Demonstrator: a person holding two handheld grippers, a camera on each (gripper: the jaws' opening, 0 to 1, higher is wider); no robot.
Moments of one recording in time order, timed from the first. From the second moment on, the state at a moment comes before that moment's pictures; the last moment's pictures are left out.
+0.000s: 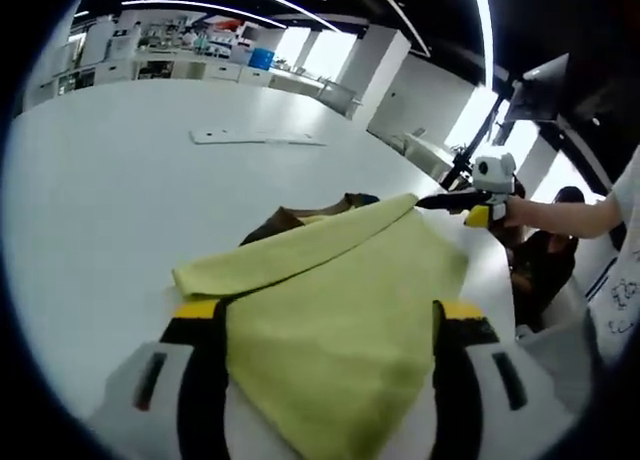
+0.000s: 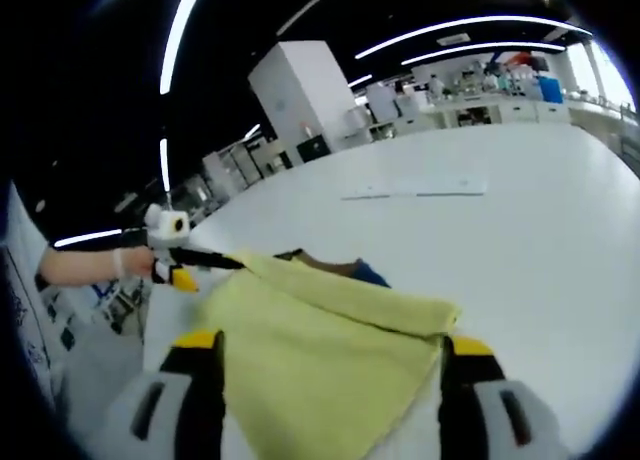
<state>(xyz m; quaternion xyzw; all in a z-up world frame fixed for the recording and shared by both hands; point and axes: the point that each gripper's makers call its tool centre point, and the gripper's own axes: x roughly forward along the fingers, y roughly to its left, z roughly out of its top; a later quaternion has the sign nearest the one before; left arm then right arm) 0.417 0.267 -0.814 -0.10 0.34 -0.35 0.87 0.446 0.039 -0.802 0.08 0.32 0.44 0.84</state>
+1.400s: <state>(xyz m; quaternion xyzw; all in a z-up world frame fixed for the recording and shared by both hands) 0.446 0.281 -0.802 -0.13 0.31 -0.32 0.89 0.484 0.057 -0.799 0.10 0.31 0.43 0.85</state>
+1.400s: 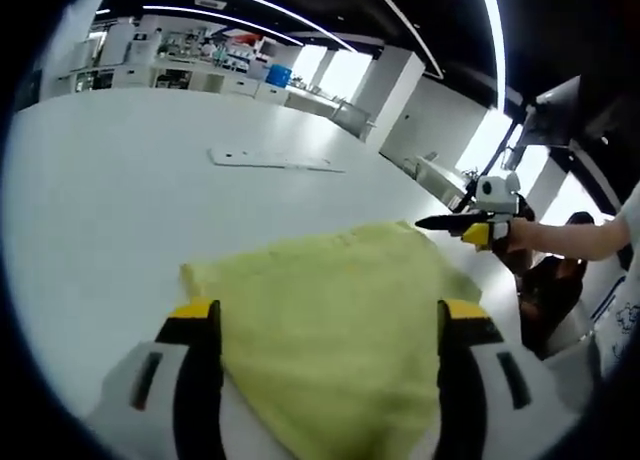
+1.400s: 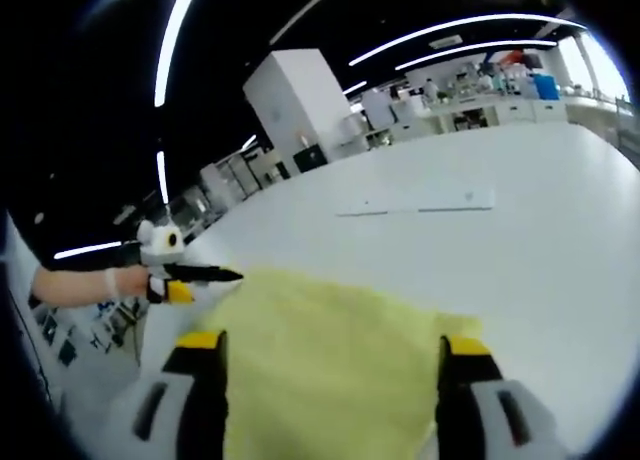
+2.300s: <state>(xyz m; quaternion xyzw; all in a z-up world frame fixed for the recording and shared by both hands) 0.385 0.298 -0.797 -0.14 0.31 -0.30 0.89 0.432 0.009 -0.791 0.12 0.30 0.39 0.86</state>
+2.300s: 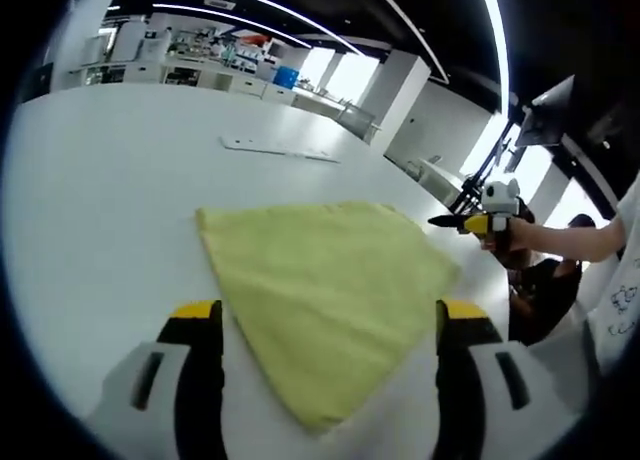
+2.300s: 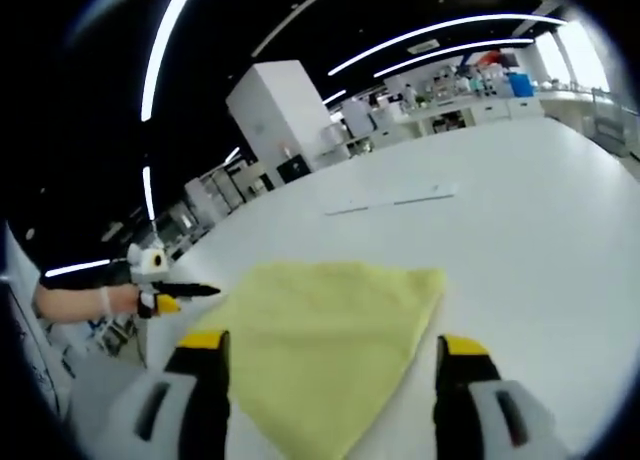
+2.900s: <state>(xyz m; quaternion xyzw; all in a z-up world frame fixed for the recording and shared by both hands) 0.342 0.300 -0.799 -0.11 0.32 -0.30 0.89 0.401 -0.010 -0.795 0.13 0.31 0.38 0.86</state>
